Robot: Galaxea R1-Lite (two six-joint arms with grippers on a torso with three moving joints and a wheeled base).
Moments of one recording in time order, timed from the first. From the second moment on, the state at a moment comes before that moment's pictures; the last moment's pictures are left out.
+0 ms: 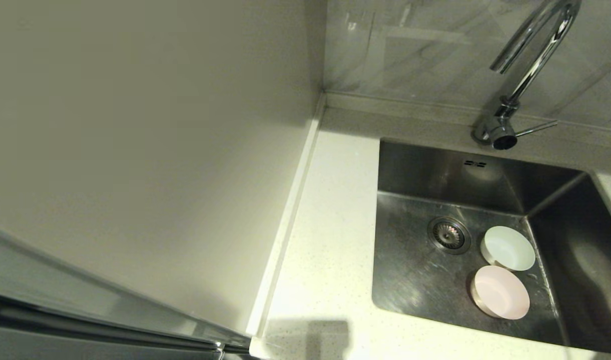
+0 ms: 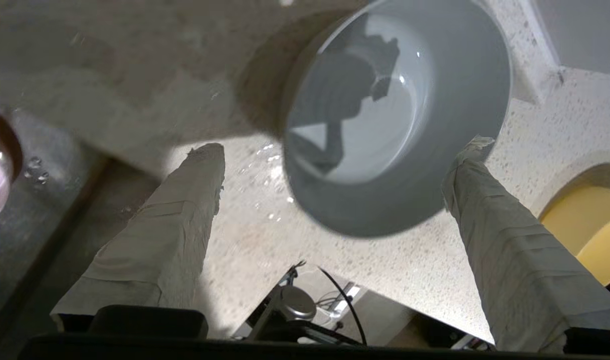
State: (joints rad) left arm 0.00 0.00 0.00 0.00 0.01 -0.02; right arm -1.17 1.65 -1.04 0.58 0.00 0.00
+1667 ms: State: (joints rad) left arm 0.00 0.00 0.00 0.00 0.01 -0.02; right arm -1.18 1.71 -1.05 0.58 0.14 -0.02
